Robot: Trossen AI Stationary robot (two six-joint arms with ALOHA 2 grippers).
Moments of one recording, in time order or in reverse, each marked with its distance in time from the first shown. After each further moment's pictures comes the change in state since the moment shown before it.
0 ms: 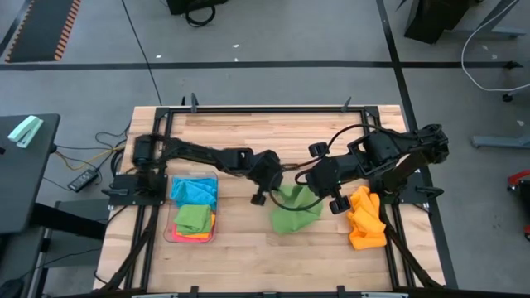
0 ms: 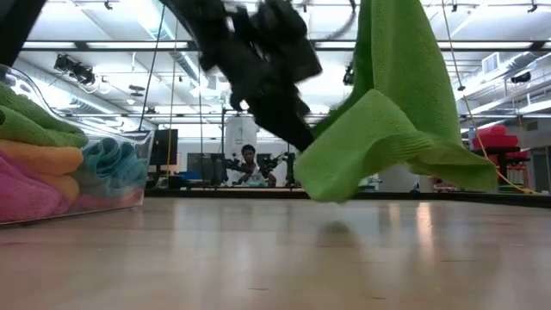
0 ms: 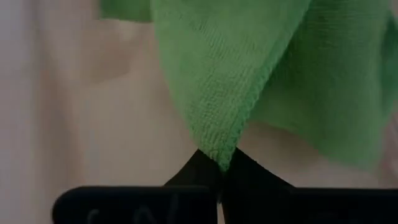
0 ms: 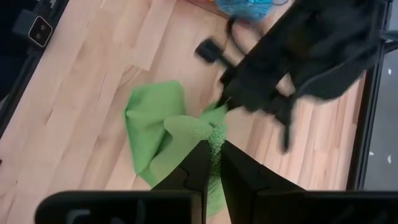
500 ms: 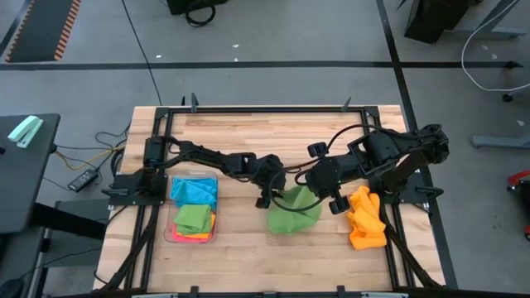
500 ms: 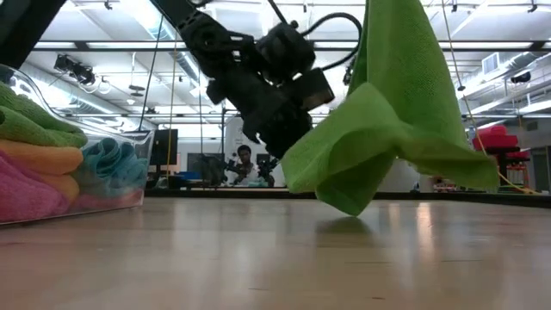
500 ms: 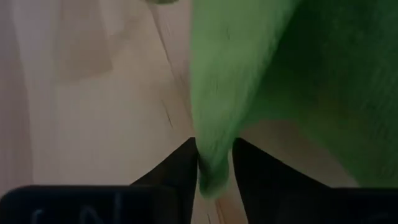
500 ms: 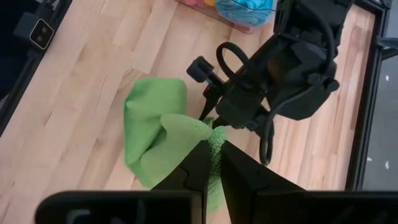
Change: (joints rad) left arm -0.001 0.099 -0.027 0.165 0.049 -0.065; right arm 0.000 0.000 0.000 0.015 0.000 -0.018
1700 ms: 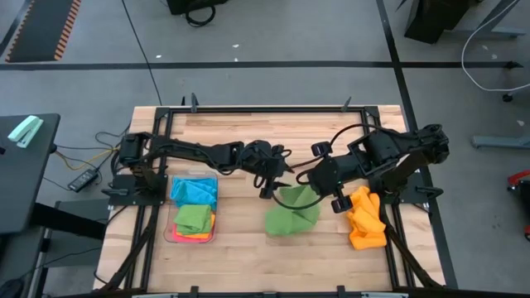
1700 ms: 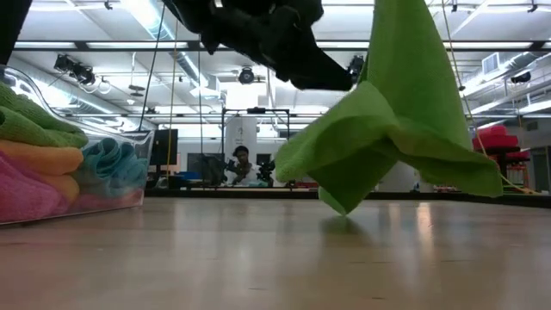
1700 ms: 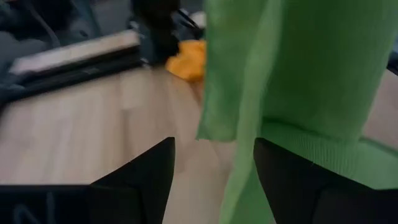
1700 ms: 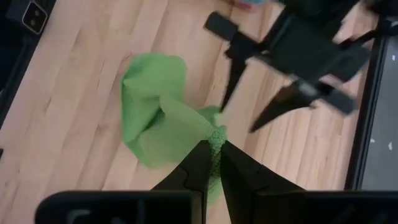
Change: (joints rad) left arm 0.000 -0.224 0.002 0.101 -0.108 0.014; right arm 0.001 -0.001 0.000 -0.068 0.003 0.044
